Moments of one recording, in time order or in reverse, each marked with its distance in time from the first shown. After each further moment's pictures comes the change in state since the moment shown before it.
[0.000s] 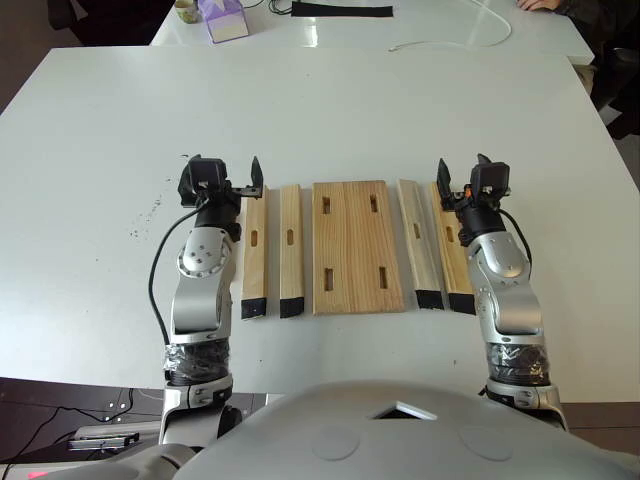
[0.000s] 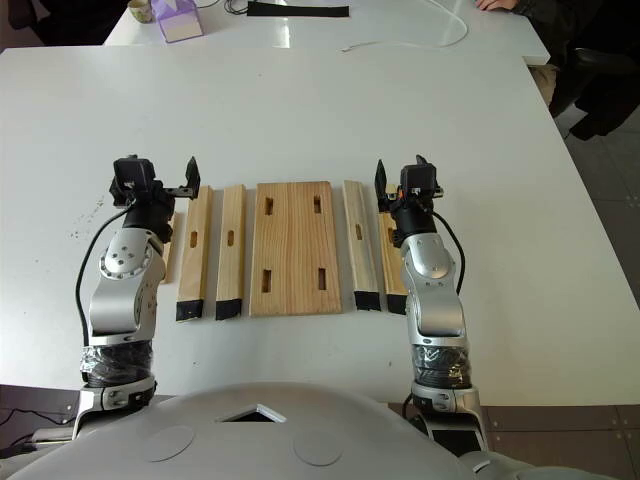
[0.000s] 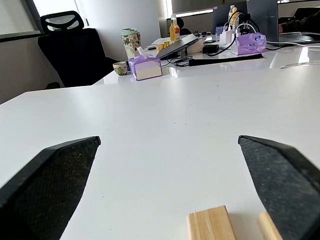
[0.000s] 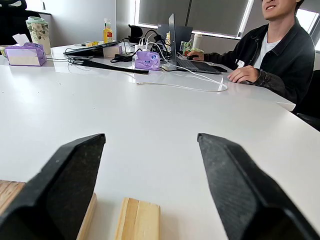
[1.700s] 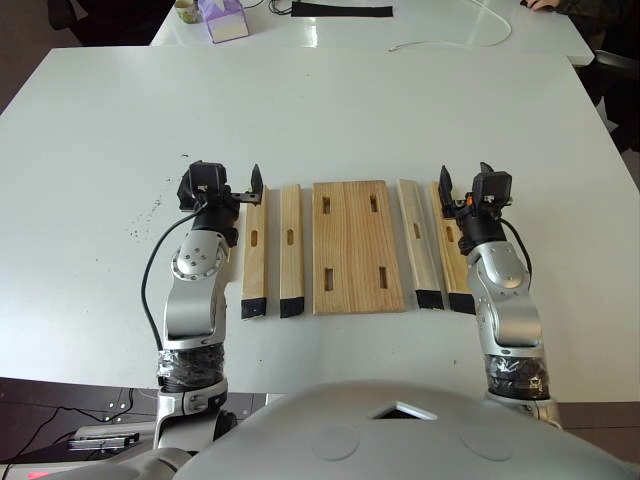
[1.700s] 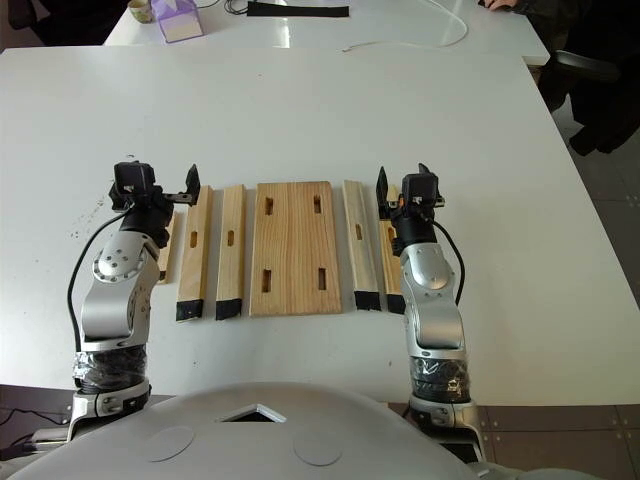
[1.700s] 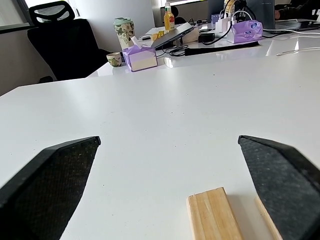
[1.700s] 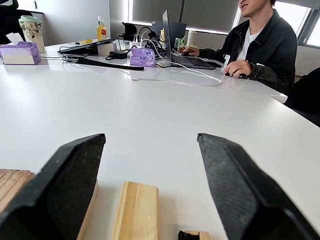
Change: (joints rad) left arm 0.040 0.025 -0.005 -0.059 -0.001 0.091 -0.053; right arm 0.079 0.023 0.013 -0.062 -0.012 0.010 -0.027
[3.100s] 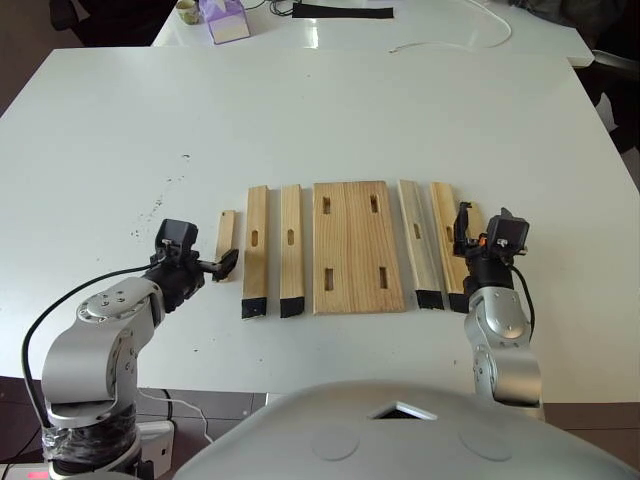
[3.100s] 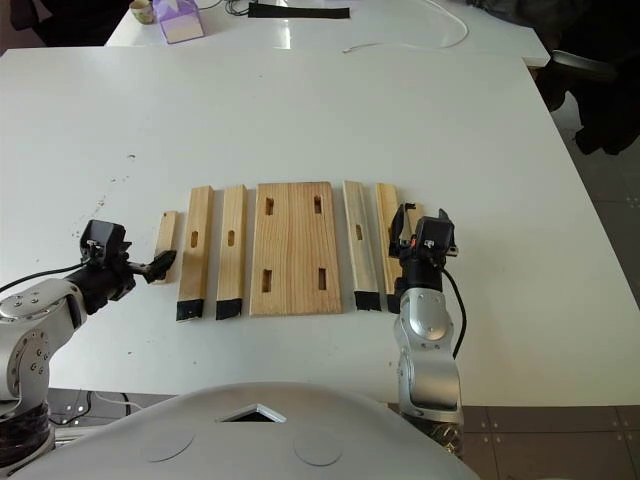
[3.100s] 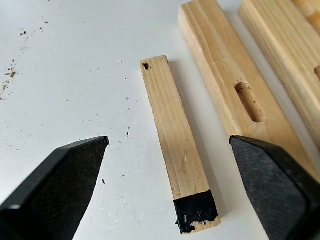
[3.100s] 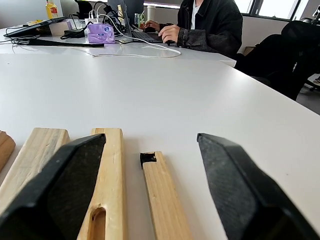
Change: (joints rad) left arm 0.224 0.313 0.204 -0.443 -0.301 0.861 -0.262; right arm 0.273 0.105 0.026 -0.209 -0.061 0.028 -0.139
